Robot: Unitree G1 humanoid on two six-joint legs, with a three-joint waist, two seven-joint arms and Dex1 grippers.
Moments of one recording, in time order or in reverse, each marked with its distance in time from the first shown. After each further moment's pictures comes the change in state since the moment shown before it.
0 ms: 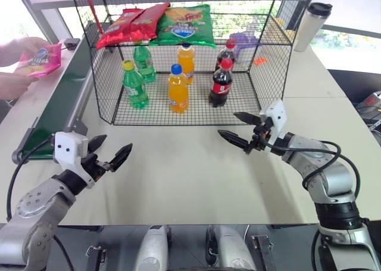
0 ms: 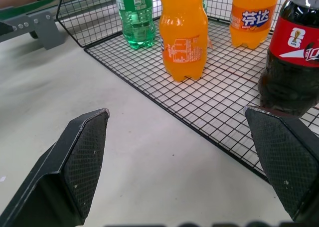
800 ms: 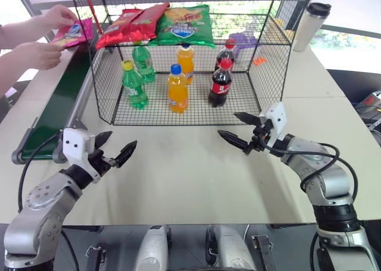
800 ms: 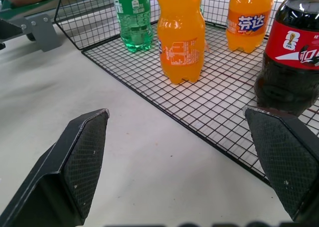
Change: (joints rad) left arm -0.066 -0.011 -0.058 0.061 0.064 -0.040 -0.025; right arm 0.020 0.021 0.000 0.013 -0.022 -0.056 -0.004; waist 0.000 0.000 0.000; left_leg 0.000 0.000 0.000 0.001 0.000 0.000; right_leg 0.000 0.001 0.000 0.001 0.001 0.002
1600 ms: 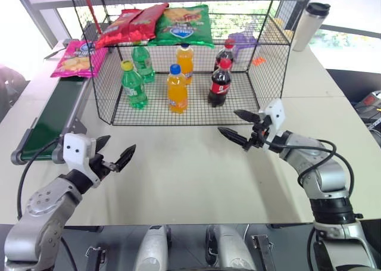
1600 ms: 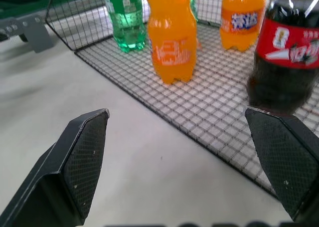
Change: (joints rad) left arm 0.071 -0.006 0.031 -0.062 0.030 -0.002 0.034; right arm -0.099 0.017 0.002 0.096 -0.006 -0.009 0.038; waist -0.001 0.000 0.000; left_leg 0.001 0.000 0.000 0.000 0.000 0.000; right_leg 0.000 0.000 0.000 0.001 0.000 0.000
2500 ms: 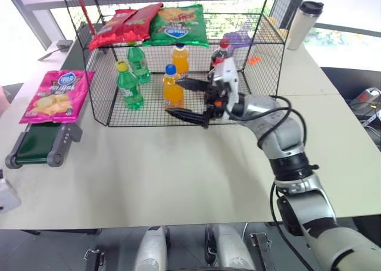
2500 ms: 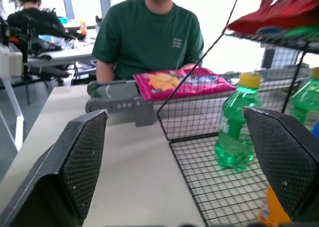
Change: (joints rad) left arm 0.576 0.213 0.573 0.269 1.148 -0.940 0.113; right arm -0.385 0.221 0.210 0.196 -0.003 -0.096 0.192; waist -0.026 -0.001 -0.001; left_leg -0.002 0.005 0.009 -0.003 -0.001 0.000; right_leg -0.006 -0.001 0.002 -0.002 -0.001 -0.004
